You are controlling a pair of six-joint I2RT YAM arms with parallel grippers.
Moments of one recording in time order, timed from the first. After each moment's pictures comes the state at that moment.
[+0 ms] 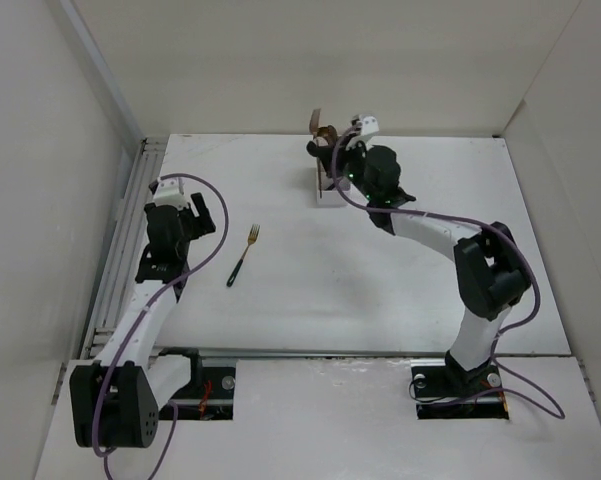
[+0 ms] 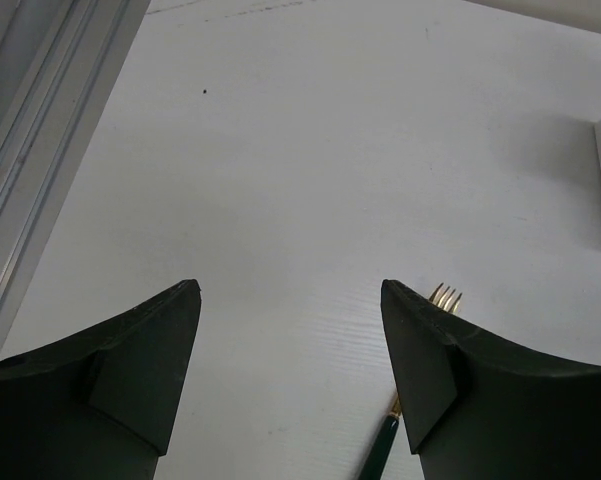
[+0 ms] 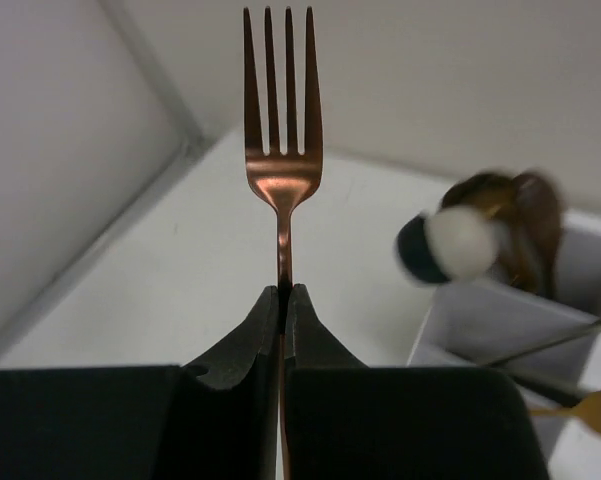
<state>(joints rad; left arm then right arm) -0.03 0.98 0.59 0.10 -0.12 -0.19 0.56 1.81 1.30 0.48 -0.09 0.27</state>
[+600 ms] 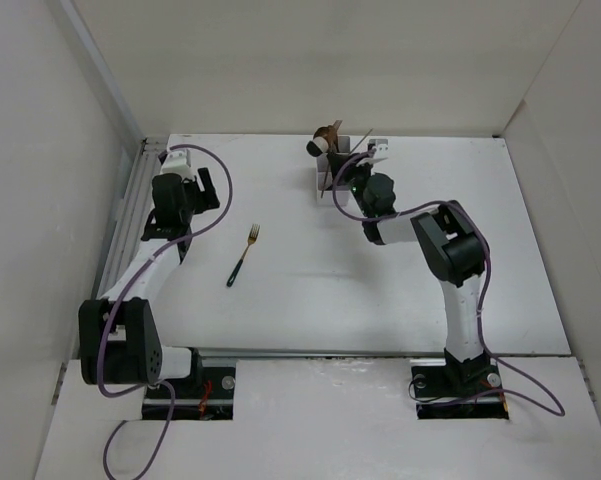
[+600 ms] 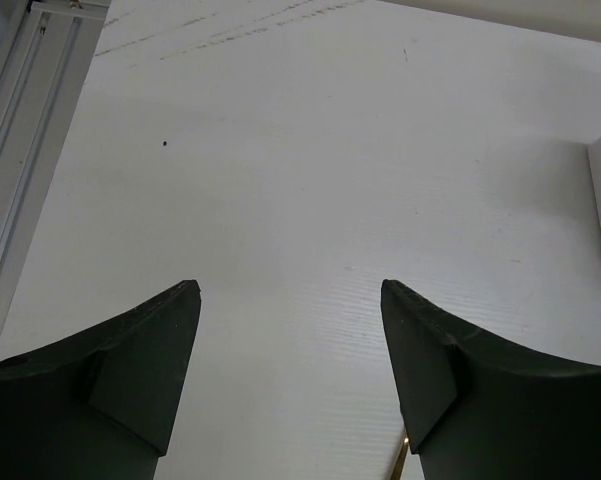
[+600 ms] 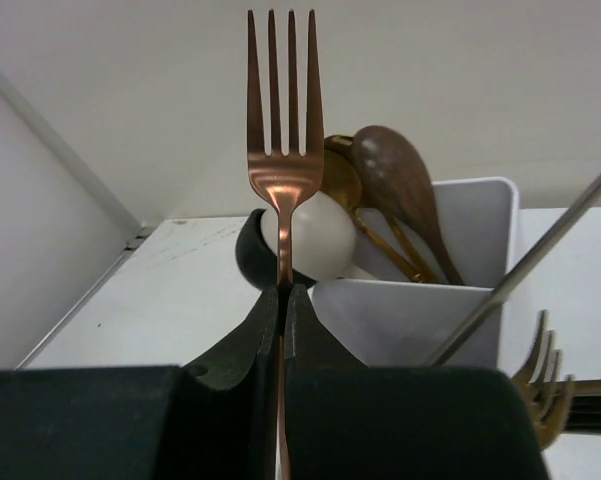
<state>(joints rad) -0.02 1.31 0.81 0.17 -0.04 -0.16 0.45 2.16 1.20 1.21 0.05 0.42</state>
